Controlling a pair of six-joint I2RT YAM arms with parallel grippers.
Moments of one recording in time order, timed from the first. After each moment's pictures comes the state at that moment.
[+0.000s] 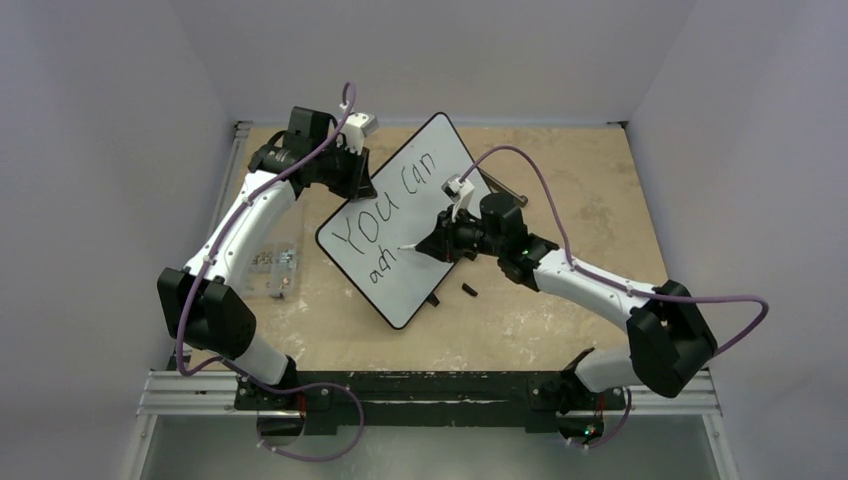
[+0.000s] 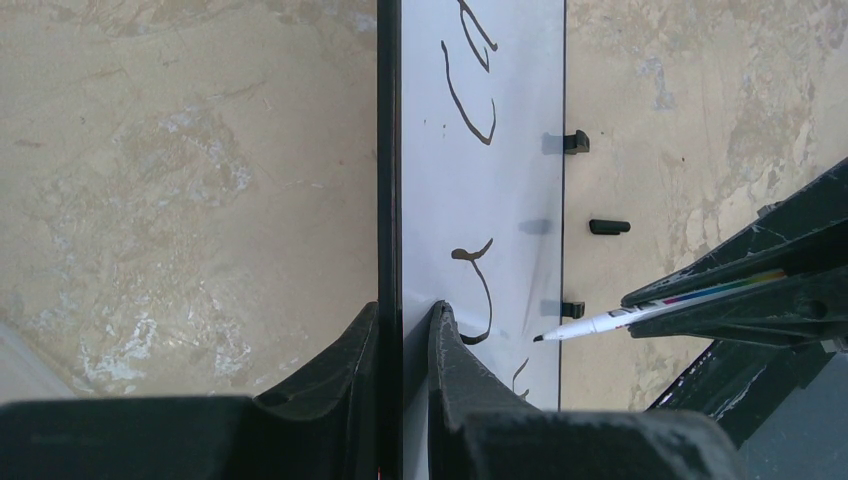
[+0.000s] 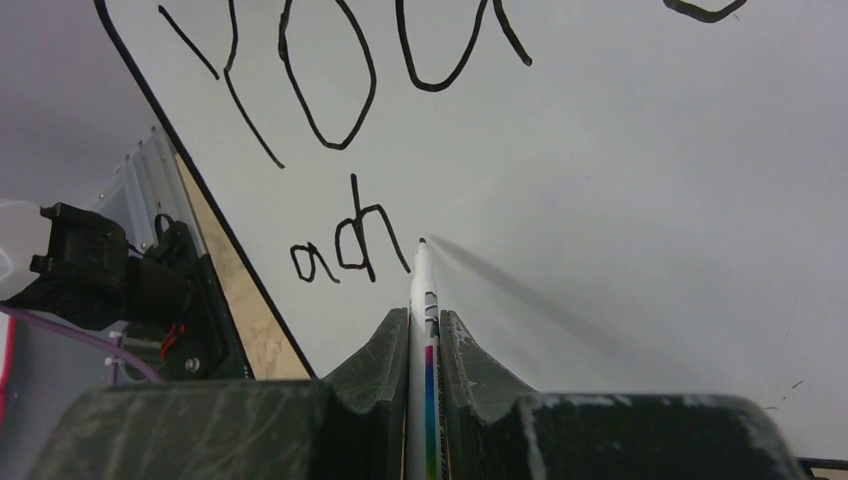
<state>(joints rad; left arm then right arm) -0.28 1.56 1.54 -0.79 0.41 0.08 0.67 1.37 0.83 0.19 -0.41 0.33</state>
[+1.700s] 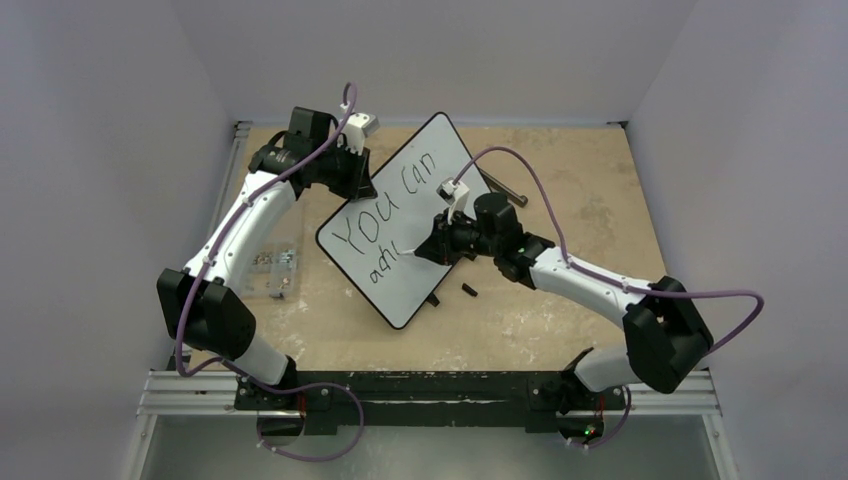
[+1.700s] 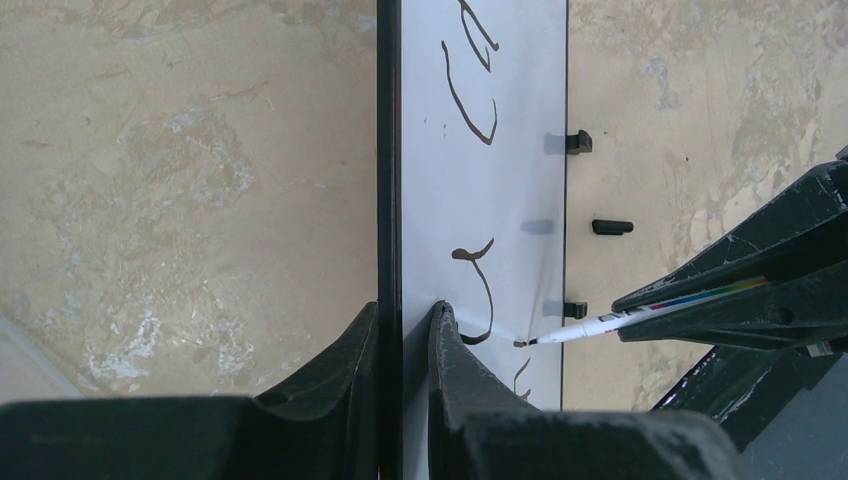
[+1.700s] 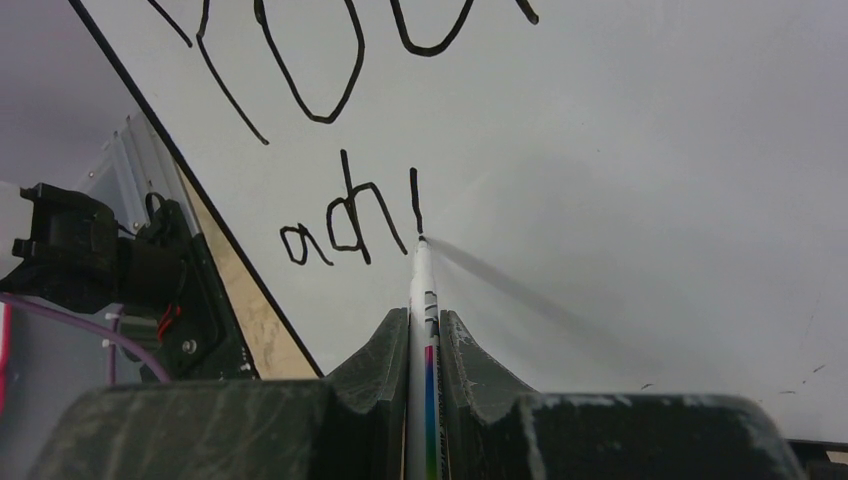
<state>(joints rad) -0.29 1.56 1.54 -0.79 0.40 0.08 0.69 1.41 0.86 0.14 -0.42 0.32</state>
